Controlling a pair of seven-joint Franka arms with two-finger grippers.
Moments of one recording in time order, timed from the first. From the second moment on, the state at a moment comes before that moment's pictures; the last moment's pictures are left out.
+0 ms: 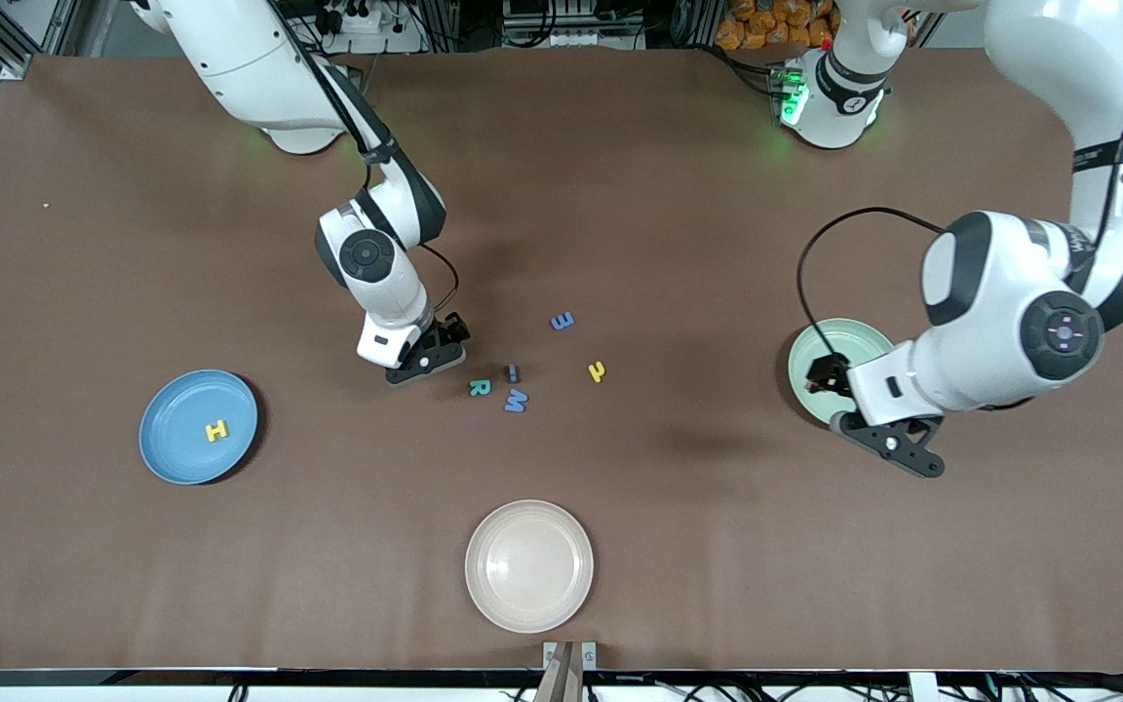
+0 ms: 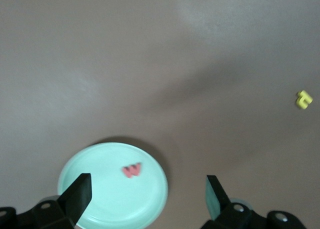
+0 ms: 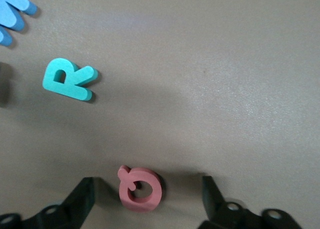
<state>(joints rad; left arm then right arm) -0.18 0.45 -0.07 -1.53 -0.09 1.89 0.17 0.51 0.51 0.01 -2.14 -0.06 2.71 0.15</state>
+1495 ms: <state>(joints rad) -0.45 0.54 -0.16 -1.61 -0.19 2.17 -0.60 0.50 0.49 -0.34 -2.04 -0.12 2.57 -0.08</state>
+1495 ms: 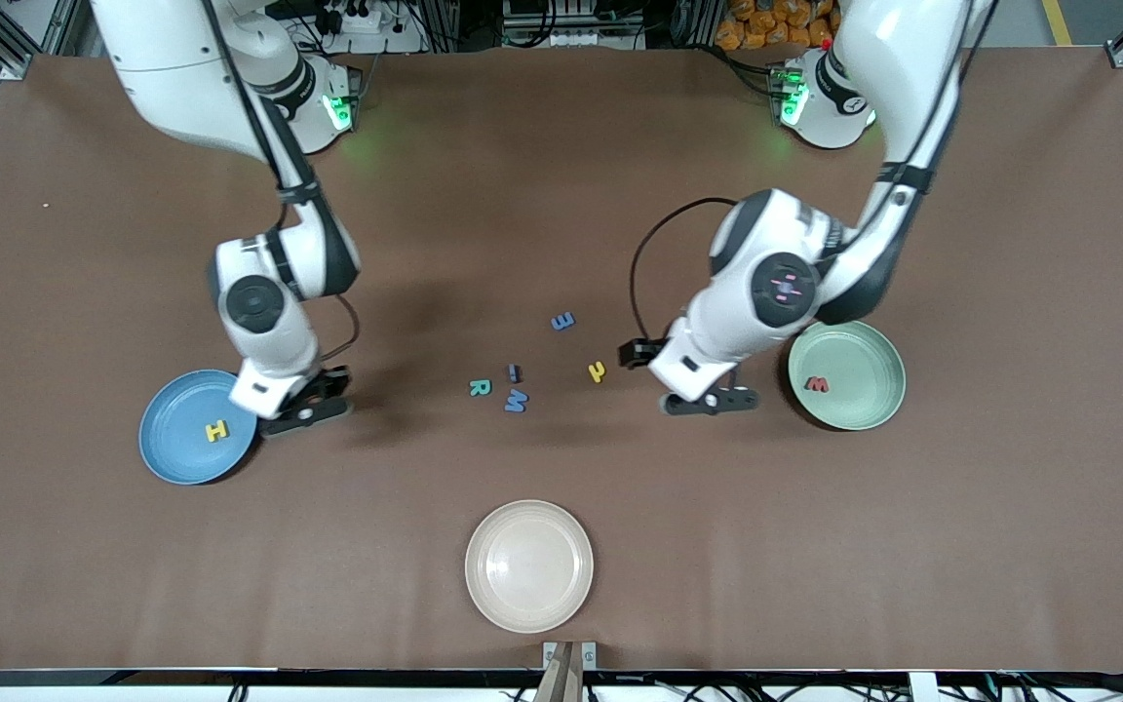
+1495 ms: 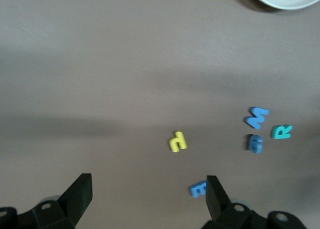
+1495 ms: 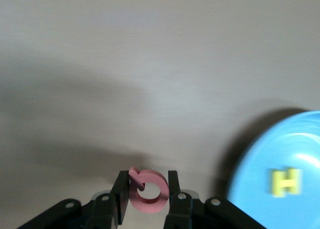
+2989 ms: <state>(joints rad) -0.83 0.85 0.02 -1.33 -0.15 2.29 -0.87 0.37 0.49 -0.47 -1.90 -0.03 2.38 -0.36</state>
